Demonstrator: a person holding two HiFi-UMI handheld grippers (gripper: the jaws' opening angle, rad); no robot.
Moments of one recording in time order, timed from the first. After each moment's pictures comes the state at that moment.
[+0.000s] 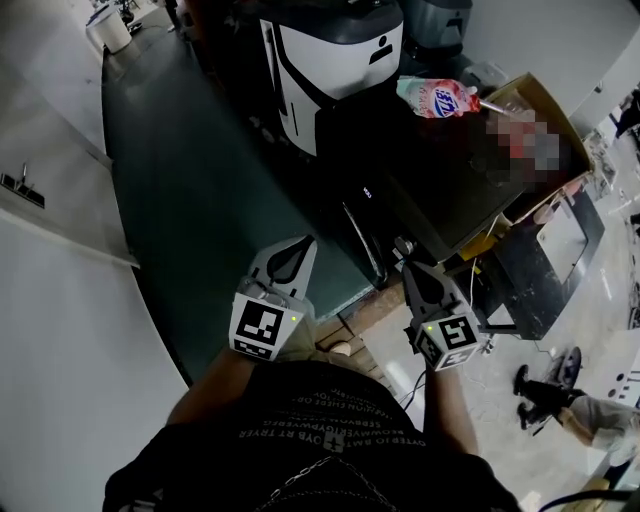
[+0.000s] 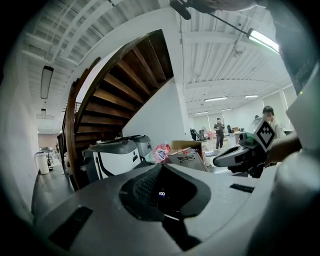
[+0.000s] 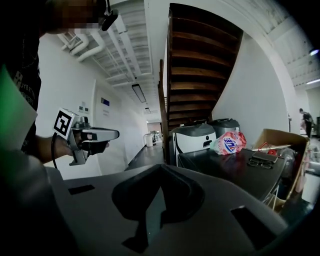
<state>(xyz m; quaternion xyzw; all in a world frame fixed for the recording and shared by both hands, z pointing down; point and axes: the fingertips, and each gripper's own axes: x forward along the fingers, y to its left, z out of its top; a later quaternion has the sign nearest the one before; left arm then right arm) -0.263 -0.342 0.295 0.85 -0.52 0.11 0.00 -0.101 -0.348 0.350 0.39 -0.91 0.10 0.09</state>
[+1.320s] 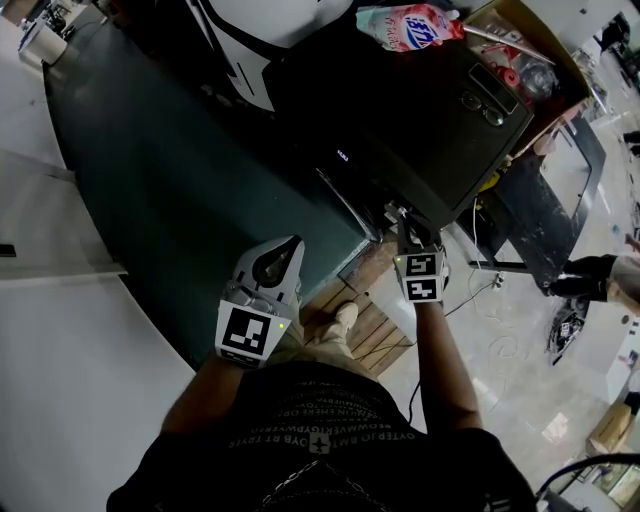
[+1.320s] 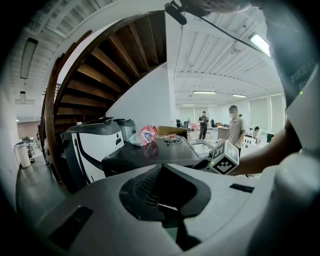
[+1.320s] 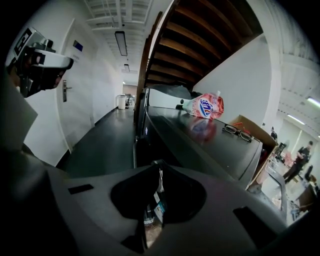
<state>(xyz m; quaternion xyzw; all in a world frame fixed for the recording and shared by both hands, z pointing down) -0.245 -0.389 0.397 0.88 -0.43 0.17 0.05 -0.047 -0.453 0.565 0.52 -0.79 0.10 0.31</state>
